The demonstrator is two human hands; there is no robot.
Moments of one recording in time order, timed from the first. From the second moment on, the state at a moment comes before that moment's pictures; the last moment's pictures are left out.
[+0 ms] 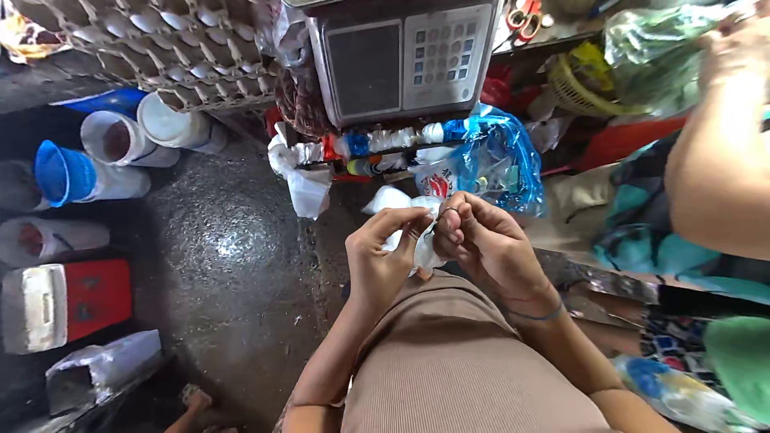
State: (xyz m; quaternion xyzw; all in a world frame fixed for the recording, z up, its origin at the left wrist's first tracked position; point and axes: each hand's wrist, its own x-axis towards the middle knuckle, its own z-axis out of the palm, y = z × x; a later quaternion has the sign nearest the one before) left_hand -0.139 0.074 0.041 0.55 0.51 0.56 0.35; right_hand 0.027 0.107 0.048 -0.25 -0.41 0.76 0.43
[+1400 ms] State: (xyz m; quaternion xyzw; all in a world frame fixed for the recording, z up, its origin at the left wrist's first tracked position) left_hand 0.039 0.258 -0.194 0.82 0.43 -0.24 0.30; right_hand 0.135 -0.003 -0.012 -0.43 -0.37 0.61 0.55
